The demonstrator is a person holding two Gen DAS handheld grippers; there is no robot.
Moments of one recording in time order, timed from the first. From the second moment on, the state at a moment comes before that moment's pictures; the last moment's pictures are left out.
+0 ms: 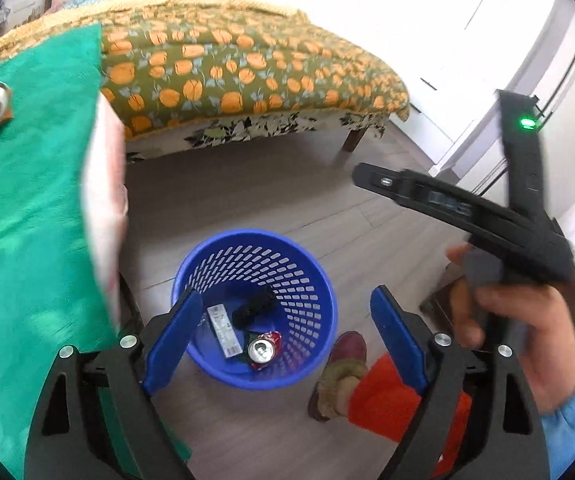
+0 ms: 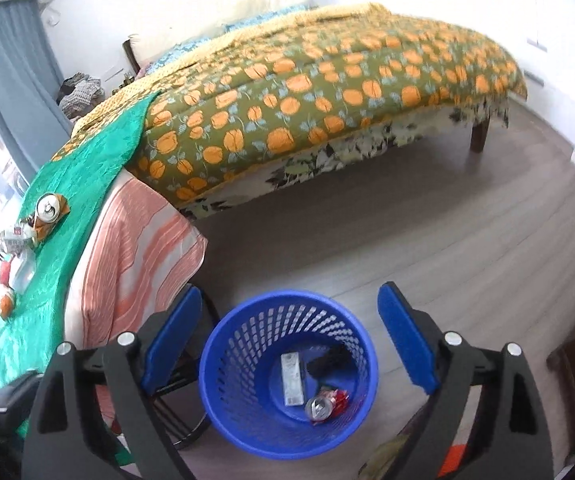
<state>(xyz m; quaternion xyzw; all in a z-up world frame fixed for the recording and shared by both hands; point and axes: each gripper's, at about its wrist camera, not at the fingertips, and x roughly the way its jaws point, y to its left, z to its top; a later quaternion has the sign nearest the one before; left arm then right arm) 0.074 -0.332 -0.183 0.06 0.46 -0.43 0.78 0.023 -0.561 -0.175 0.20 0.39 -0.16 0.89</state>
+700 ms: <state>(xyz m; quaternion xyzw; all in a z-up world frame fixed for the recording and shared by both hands) 0.139 -0.021 -0.170 0.09 0.44 -0.20 0.87 0.083 -0.265 -0.150 0.01 0.40 0.09 0.91</state>
